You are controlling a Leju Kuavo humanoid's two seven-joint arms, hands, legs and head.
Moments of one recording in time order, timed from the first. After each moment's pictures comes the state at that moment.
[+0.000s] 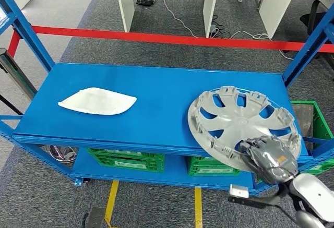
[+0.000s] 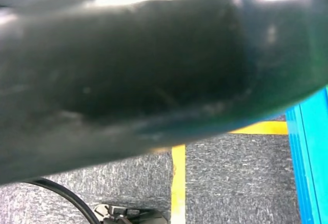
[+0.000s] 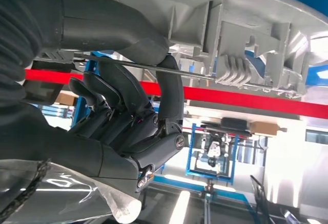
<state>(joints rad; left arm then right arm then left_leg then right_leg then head) -0.01 -0.18 0.13 -0.25 -0.09 0.52 -0.70 -0.16 -0.70 0.64 -1.87 1.01 -0.14 -0.02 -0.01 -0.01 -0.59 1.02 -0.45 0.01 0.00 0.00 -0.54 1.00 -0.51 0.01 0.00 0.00</state>
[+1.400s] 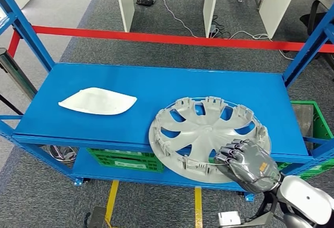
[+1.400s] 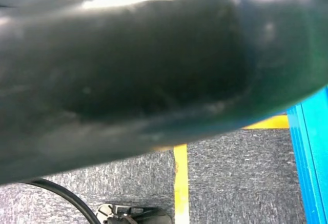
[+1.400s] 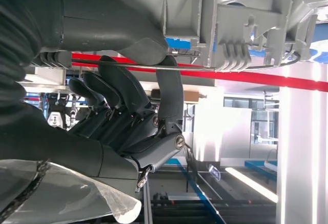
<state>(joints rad) -0.03 -0.18 0.14 -0.22 -0.14 0.51 -0.69 -0.25 -0.65 0.75 -1.96 0.96 -0.15 -0.20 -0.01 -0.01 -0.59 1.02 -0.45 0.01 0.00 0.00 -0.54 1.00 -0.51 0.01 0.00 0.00</state>
